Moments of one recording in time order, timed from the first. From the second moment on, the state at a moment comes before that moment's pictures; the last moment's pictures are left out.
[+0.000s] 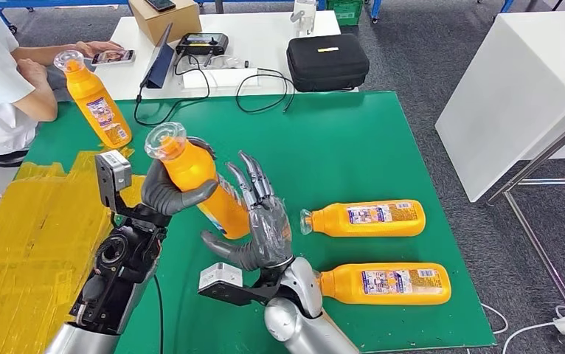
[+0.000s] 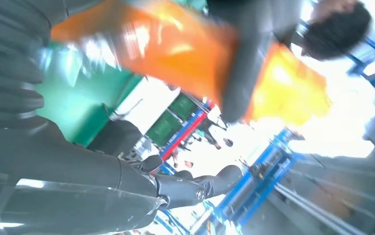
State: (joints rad) left arm -0.37 -0.07 -0.16 -1.22 0.10 -0.18 -0.41; right arm -0.24 0.32 0.63 -1.11 0.72 -0.70 -0.46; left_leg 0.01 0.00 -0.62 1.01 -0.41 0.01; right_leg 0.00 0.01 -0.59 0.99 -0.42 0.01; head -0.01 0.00
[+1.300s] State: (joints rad) left arm -0.54 0.18 -0.06 -1.00 -1.49 0.69 -0.14; right arm -0.09 0.17 0.54 -1.67 0.56 -0.70 -0.54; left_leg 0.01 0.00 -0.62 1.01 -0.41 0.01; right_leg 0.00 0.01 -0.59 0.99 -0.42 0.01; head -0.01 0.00
